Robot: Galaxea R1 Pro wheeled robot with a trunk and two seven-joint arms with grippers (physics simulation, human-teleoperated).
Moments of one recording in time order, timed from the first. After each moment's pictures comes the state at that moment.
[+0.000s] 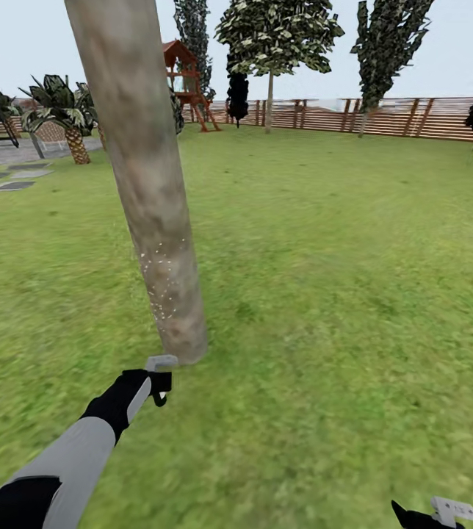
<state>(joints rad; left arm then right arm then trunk) -0.82 -0.01 0.04 -0.46 0.06 0.47 0.04 -0.28 -0.19 -0.78 -0.49 0.38 -0.09 0.45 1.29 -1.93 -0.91</state>
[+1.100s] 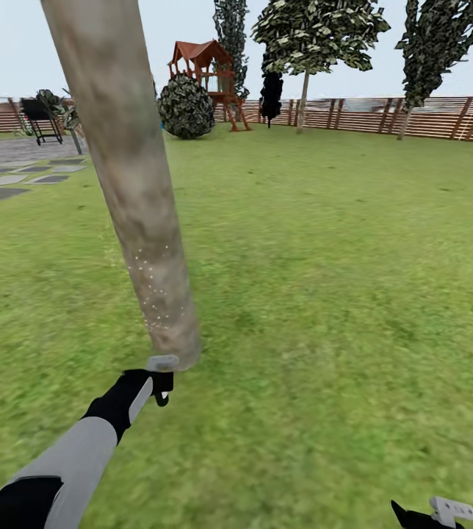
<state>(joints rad) -0.82 -0.02 0.04 -0.47 0.06 0.47 0.04 -0.28 -0.19 -0.78 -0.49 0.38 -0.10 0.45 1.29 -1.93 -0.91</state>
